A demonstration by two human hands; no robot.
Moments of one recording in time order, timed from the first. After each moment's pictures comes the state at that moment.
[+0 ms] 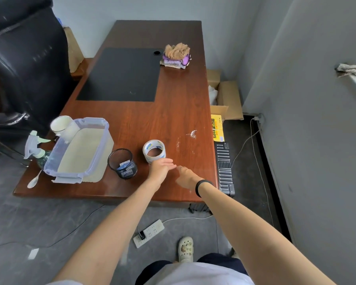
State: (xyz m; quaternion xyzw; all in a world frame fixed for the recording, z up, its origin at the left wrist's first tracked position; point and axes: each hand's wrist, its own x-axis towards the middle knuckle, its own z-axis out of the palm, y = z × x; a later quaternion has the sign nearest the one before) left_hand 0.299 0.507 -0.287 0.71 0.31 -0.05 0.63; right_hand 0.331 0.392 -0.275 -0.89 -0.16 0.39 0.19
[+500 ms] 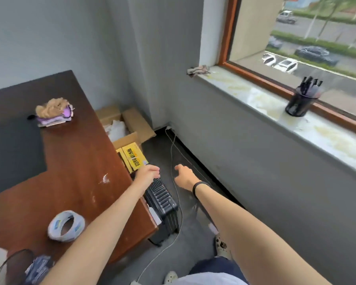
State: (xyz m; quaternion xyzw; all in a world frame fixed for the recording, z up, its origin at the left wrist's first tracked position) left_hand 0.404 0.295 -0.230 0.82 0.06 -0.22 0.53; right_hand 0.361 0.149 -0.233 -0.91 0.15 0.19 0.33
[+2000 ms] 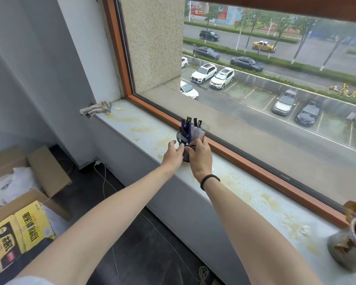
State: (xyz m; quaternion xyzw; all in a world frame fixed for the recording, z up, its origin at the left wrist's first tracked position) left_hand 0.484 -0.247 -0.155 0.80 -0.14 -0.27 0.52; right_hand 0.424 -0.321 -0.157 -0.85 0.33 -0.27 0.32
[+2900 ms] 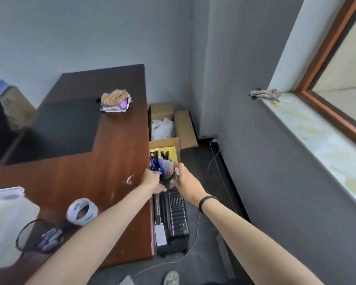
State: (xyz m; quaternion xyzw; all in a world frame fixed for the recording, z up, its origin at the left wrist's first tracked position) left_hand 0.480 0.294 -0.223 0.77 0.34 -0.14 0.52; right_hand 0.465 0.150 -0.214 -0.90 -0.15 0.10 0.39
